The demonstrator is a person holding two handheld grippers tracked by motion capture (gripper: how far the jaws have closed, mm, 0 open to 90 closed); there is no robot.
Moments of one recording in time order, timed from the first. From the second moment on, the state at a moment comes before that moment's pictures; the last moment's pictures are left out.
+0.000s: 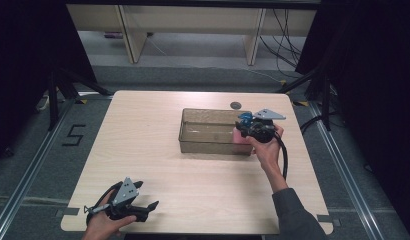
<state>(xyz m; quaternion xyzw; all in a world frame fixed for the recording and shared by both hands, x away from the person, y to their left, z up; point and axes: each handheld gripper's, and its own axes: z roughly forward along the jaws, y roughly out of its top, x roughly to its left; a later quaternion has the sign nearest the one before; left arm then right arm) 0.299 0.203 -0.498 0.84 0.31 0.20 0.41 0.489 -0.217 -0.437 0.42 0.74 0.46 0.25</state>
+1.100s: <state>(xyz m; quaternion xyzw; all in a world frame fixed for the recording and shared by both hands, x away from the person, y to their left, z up) 0.299 0.203 -0.499 0.84 0.31 0.19 0.41 0.479 -0.223 -0.431 0.46 0.70 0.50 0.22</state>
